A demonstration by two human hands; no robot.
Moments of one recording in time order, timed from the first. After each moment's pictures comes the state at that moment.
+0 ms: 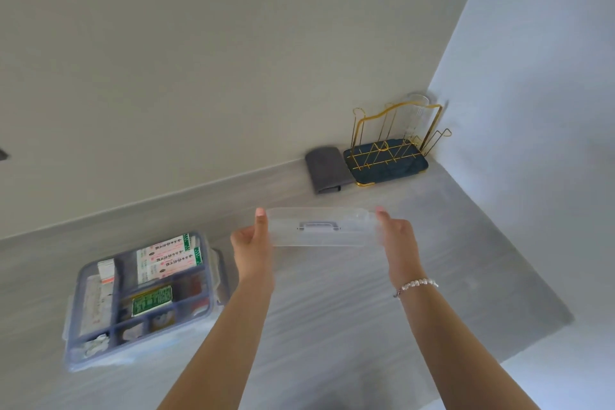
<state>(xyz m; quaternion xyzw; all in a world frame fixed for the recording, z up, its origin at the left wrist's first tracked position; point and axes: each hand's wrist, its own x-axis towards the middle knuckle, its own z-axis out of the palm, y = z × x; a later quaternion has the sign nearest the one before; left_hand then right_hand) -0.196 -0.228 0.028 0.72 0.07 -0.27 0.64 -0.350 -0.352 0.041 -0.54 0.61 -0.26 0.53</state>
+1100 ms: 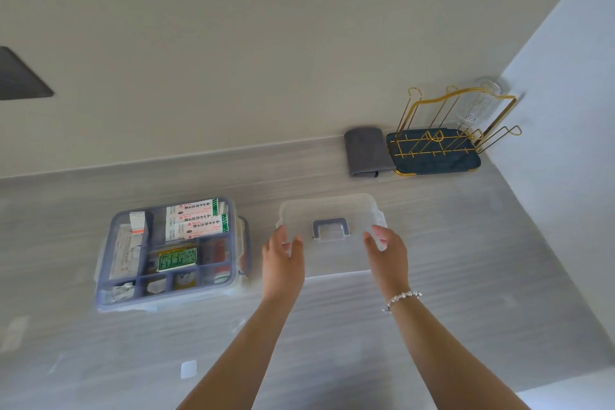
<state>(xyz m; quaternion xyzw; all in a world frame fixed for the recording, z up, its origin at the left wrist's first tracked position) -0.220 -0.192 -0.019 0.84 -0.08 -0.27 0.46 -0.328 -0.326 -0.038 -0.69 0.54 -0.17 0.46</state>
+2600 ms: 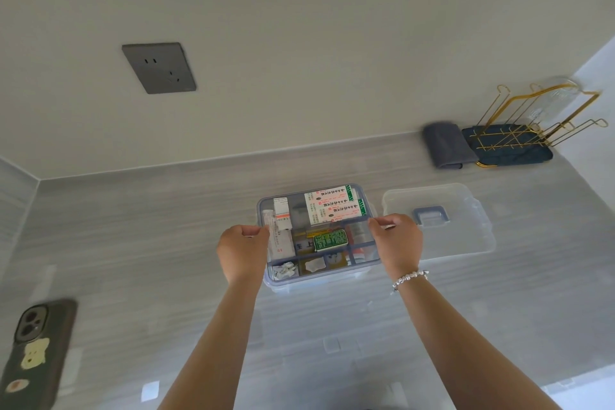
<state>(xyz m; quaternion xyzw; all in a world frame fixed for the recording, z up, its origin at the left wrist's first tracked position) -0.020 0.027 0.000 0.88 0.02 -0.17 0.45 -0.168 -0.142 -0.006 -0.72 0.55 -0.23 0.35</state>
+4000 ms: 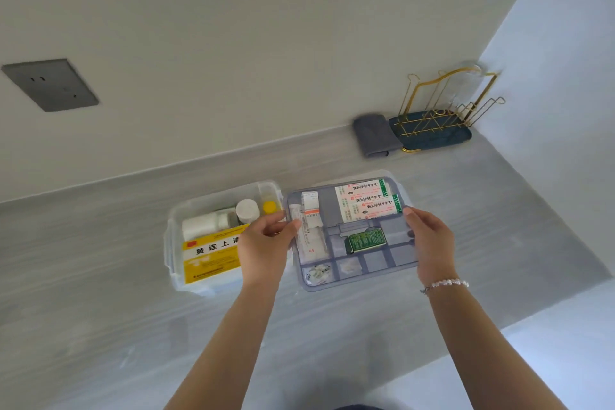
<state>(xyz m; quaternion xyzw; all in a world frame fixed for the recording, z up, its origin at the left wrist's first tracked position) -0.158 -0.074 0.032 0.74 -0.06 -0.27 0.61 -0.333 -0.230 0.023 -0.51 0.59 -0.34 0.53</state>
